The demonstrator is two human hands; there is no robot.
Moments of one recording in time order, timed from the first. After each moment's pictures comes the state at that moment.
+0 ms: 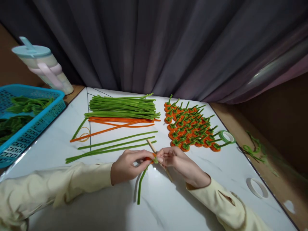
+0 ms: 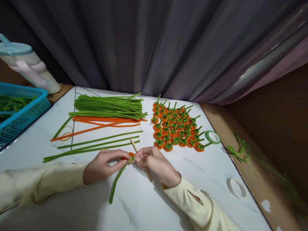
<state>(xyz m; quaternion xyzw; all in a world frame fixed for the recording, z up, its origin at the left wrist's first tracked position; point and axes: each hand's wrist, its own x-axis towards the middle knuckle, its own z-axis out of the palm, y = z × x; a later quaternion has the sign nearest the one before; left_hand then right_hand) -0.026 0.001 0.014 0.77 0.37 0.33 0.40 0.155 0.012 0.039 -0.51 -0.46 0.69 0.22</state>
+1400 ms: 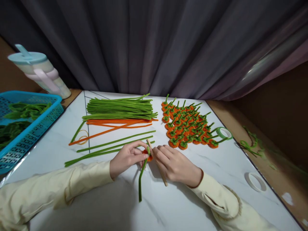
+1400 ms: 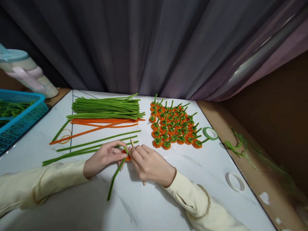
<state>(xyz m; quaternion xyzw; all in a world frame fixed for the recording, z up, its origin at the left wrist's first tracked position) -0.026 0.014 0.008 0.48 0.39 0.31 0.72 0.165 0.010 0.027 -0.16 -0.95 -0.16 0.21</state>
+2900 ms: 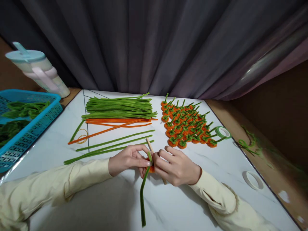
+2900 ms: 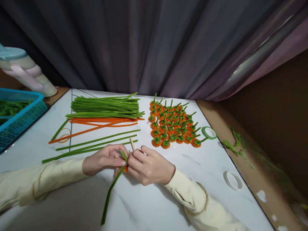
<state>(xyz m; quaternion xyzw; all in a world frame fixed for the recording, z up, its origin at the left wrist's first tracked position) -0.027 0.015 0.011 0.40 0.30 0.23 0.84 0.169 0.009 0.034 -0.11 -0.96 -0.16 0.22</state>
